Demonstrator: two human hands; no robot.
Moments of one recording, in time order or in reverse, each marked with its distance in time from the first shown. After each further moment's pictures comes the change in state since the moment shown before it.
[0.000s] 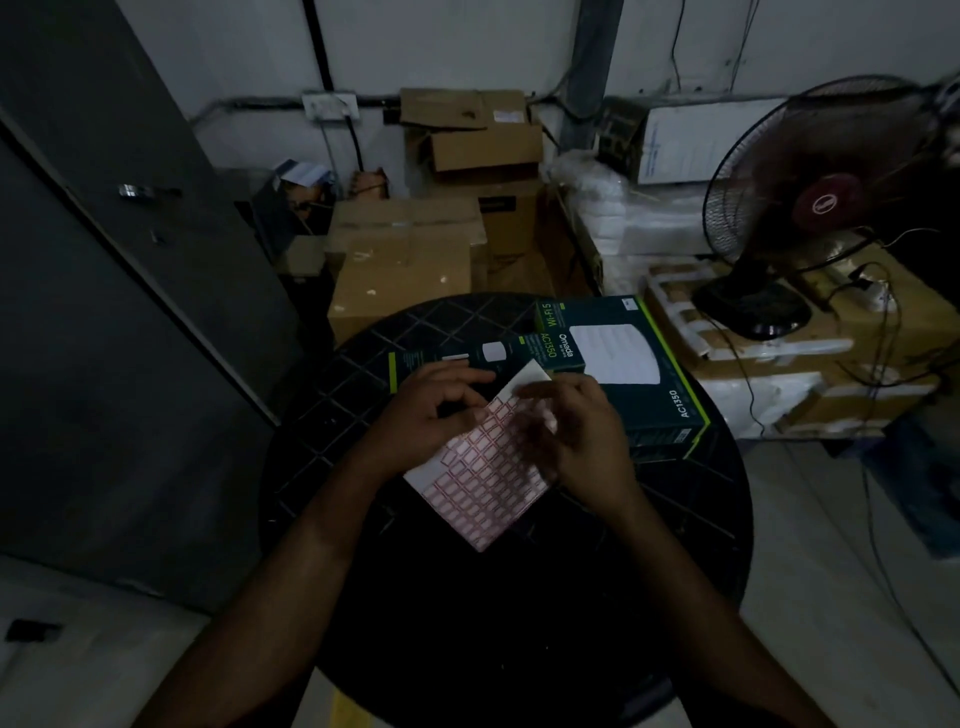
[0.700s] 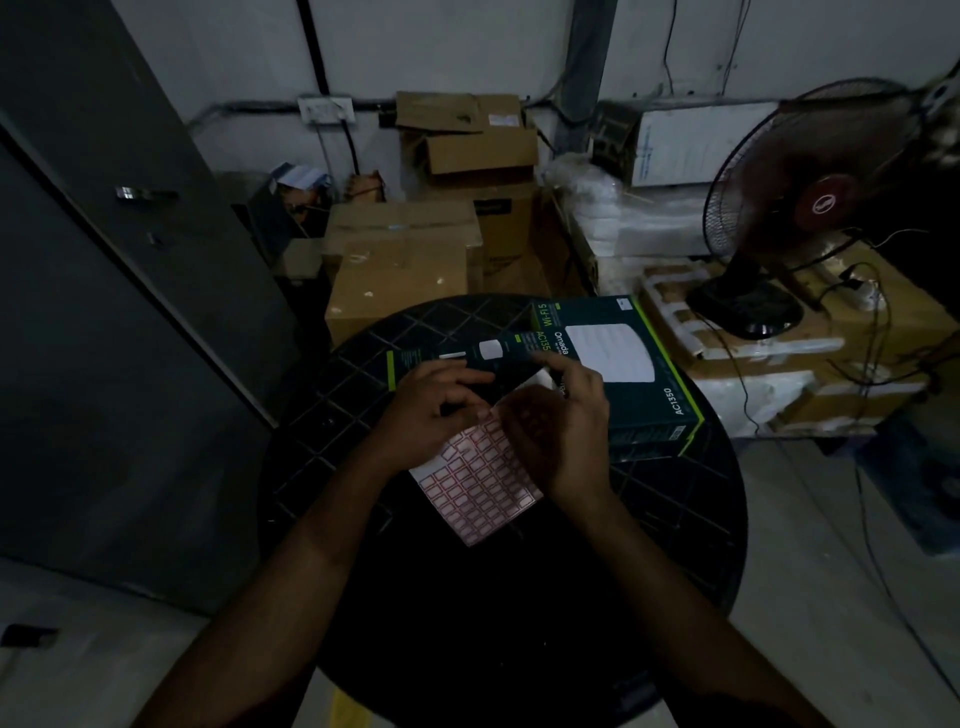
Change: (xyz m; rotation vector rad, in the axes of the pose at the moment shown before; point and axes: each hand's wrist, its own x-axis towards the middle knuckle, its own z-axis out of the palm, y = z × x) left_hand 0.001 0.002 0.003 0.098 -0.002 0.019; right_hand 0.000 -0.015 0.018 -0.235 0.154 -0.105
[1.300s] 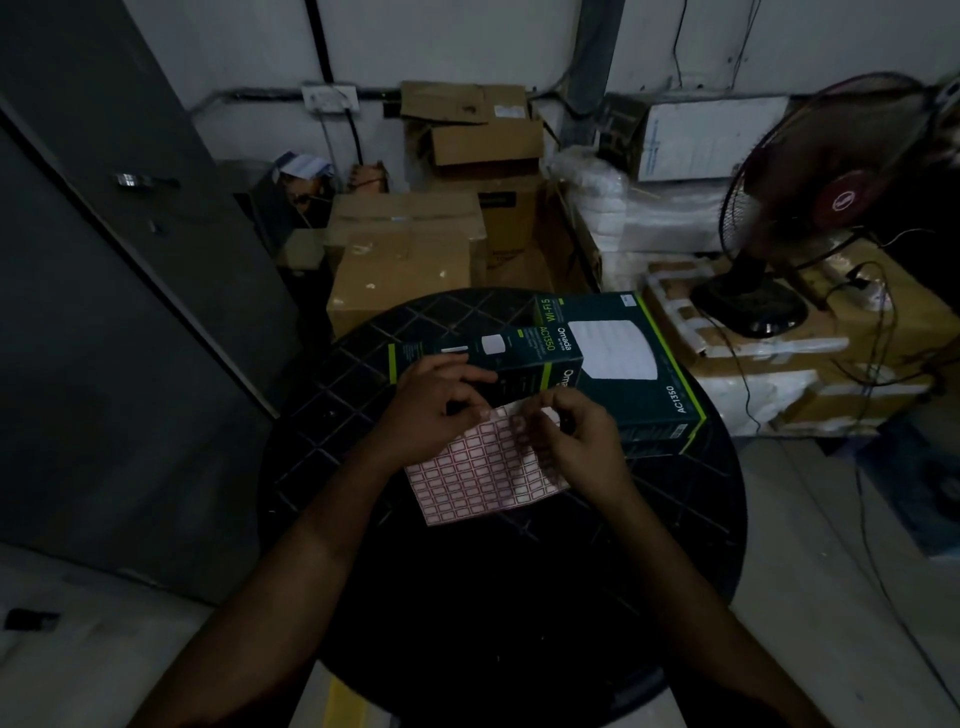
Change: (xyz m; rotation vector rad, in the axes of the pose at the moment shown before) left_hand 0.001 -0.001 0.002 0.105 -0.006 -0.024; right_hand -0.005 0.024 -0.006 0.435 -0.169 0.269
